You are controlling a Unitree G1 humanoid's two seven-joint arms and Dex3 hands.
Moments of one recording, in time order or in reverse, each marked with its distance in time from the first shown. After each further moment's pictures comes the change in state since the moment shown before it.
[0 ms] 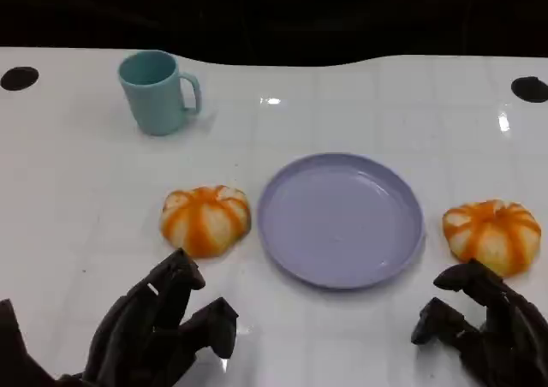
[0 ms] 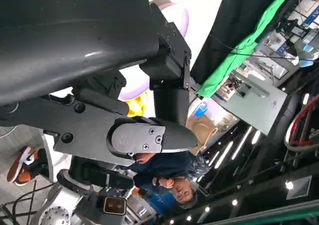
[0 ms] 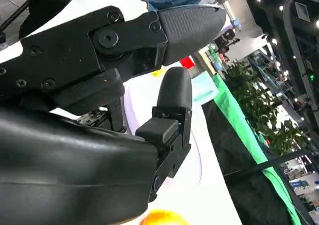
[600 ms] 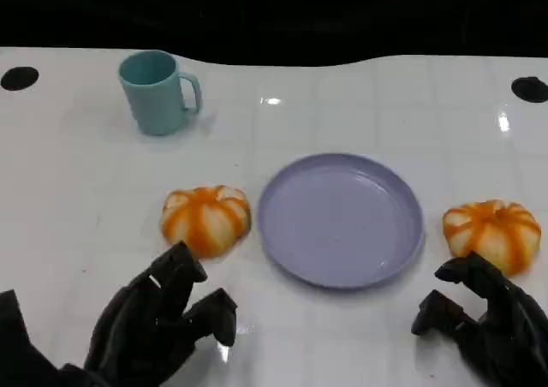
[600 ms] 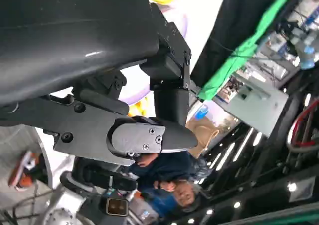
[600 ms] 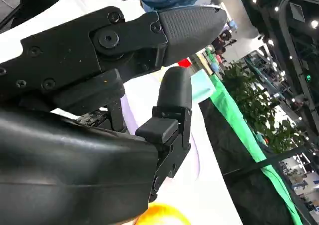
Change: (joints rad) left arm -0.063 0.038 -0.033 0.048 0.149 -0.166 -0.017; right arm -0.054 0.000 -0.028 0.078 -0.002 -0.013 0.031
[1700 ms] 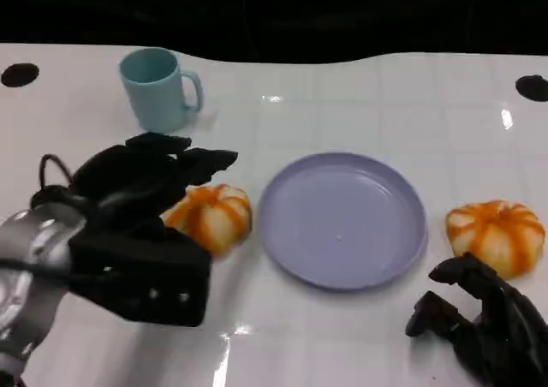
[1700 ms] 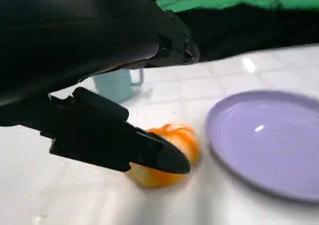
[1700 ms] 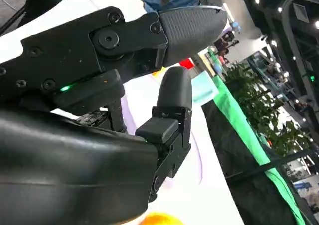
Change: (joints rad) left arm -0.436 0.463 -0.396 -0.009 1.288 -0.313 0.295; right arm 0.033 0.007 0.026 -0.071 -0.001 0.018 -0.026
